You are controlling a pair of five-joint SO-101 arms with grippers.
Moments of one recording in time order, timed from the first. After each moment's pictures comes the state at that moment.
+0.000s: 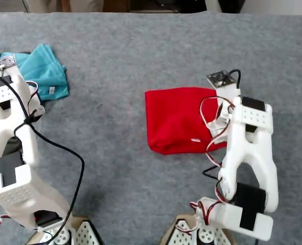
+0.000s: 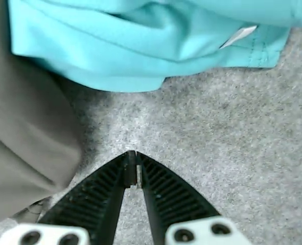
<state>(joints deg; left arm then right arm) -25.5 11.5 5.5 68.5 -5.4 13.2 -8.7 34.2 66.5 22.8</state>
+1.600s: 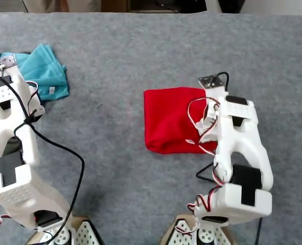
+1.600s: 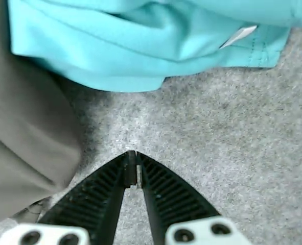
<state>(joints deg) -25.5 11.5 5.5 68.5 -5.4 7.7 1.5 32.7 62.7 13.8</state>
